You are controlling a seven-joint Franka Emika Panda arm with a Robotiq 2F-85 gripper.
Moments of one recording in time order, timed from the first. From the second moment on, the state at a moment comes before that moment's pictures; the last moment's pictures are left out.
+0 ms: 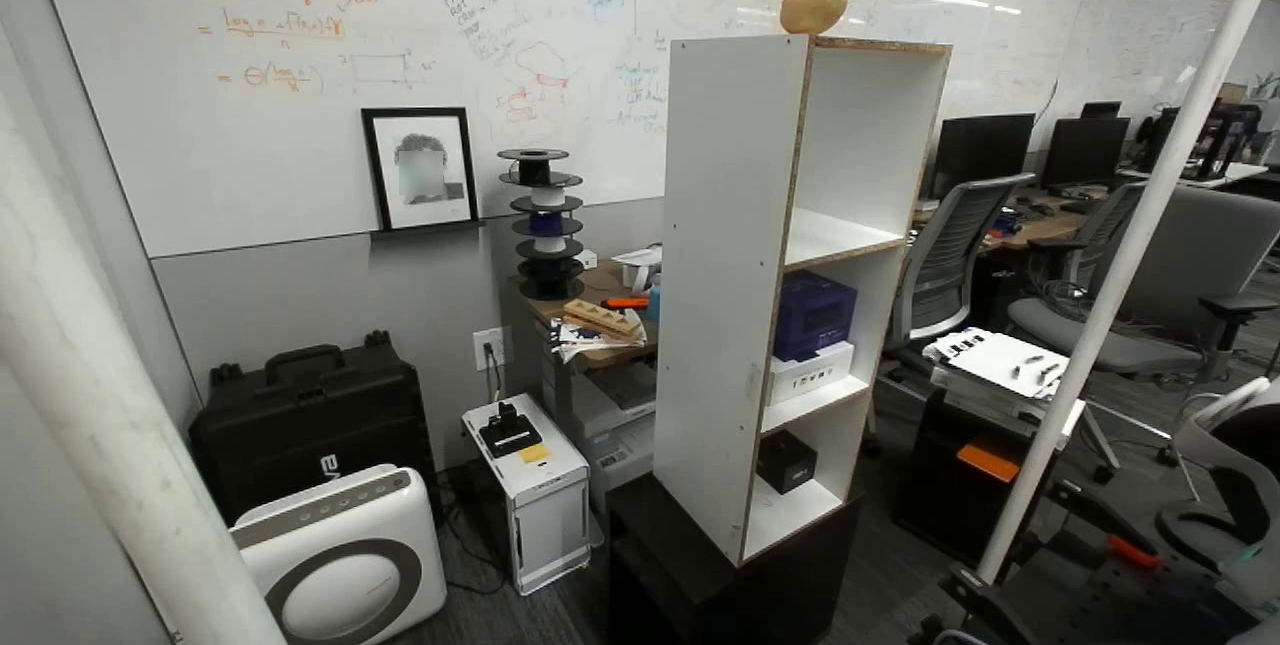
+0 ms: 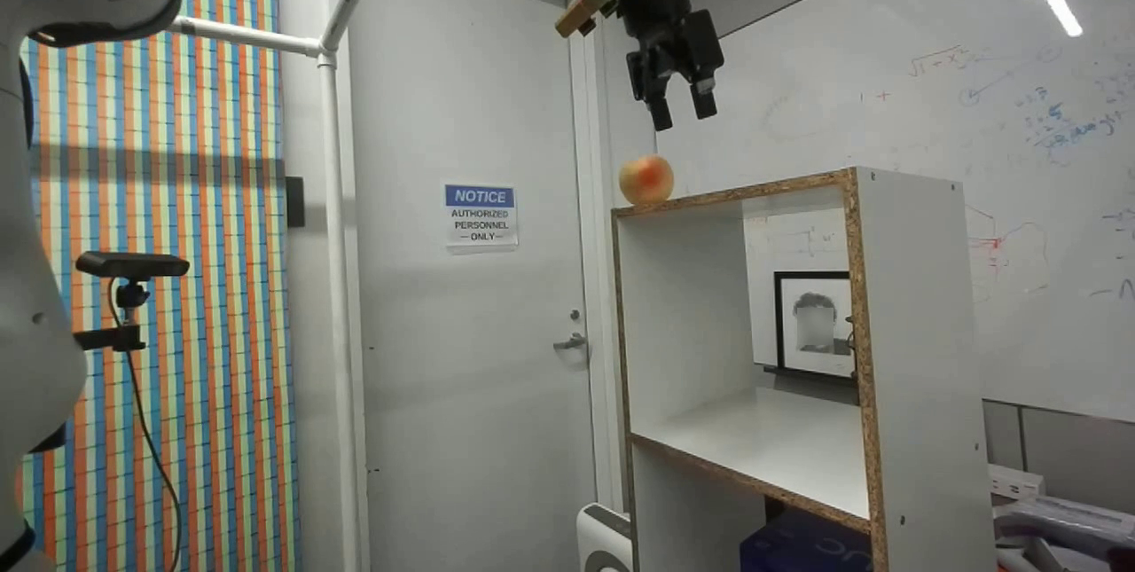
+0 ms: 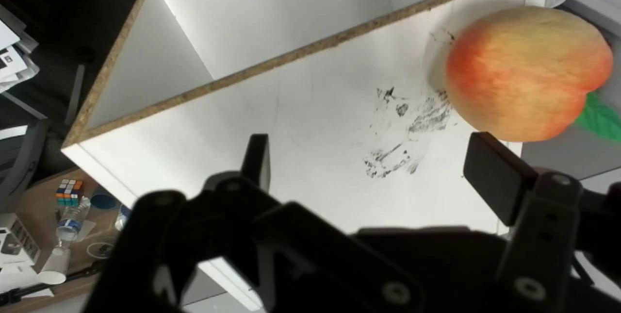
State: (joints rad) arm -0.09 -0.06 -0.11 -1.51 0.05 1.76 0.13
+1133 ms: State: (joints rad) arm -0.09 -0.11 -0.13 -1.60 0.08 1.61 -0.01
